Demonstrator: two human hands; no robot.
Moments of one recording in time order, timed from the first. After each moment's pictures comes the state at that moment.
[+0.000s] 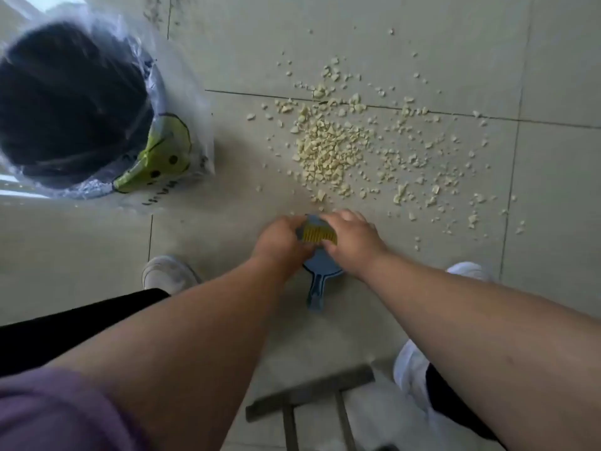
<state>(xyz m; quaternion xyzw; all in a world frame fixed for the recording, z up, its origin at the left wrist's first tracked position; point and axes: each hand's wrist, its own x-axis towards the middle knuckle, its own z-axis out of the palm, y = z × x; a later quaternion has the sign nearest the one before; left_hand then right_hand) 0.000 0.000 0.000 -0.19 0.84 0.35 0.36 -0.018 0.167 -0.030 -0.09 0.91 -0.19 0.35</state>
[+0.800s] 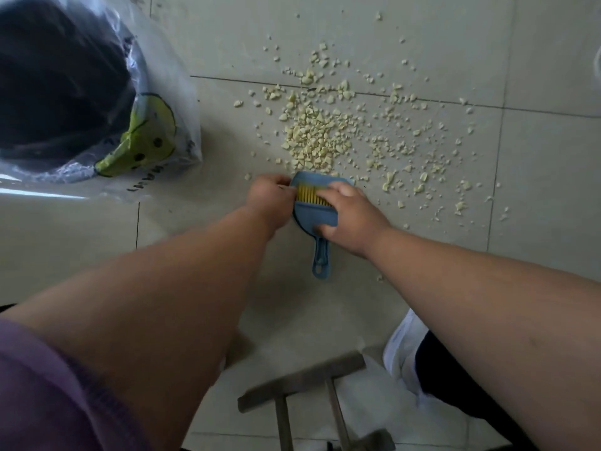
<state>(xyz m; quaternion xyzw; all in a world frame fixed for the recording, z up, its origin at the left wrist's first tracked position) -0.046 0.001 -0.012 -0.33 0.78 0.46 0.28 -0.036 0.180 0.006 -0.09 0.90 -0.23 0.36</state>
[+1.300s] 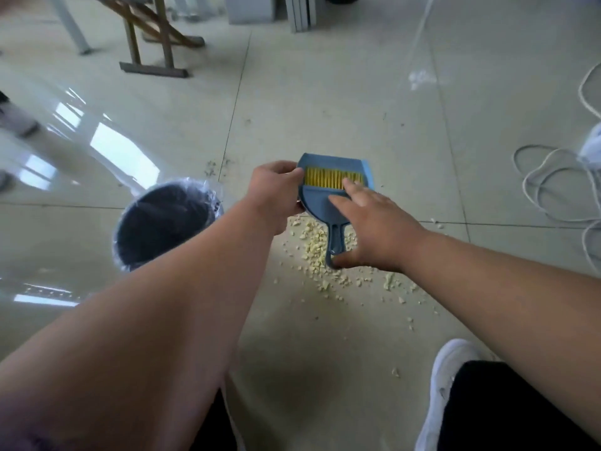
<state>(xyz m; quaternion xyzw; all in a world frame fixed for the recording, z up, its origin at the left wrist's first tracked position) -0.160 -0.023 0.219 -0.26 0.70 0.66 0.11 -0.119 0.168 0.229 -0.23 0.95 -0.10 0.19</state>
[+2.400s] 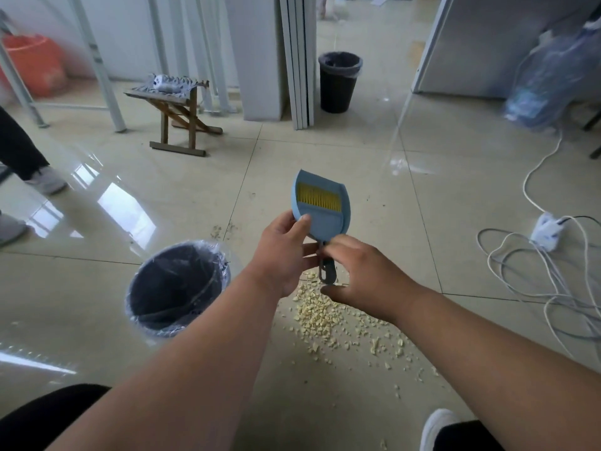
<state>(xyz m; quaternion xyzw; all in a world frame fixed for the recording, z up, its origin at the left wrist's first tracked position) -0.116 -0.010 0.296 -0.13 0.55 0.82 0.08 -0.103 0.163 0.305 -0.28 0.92 -0.27 0.07</state>
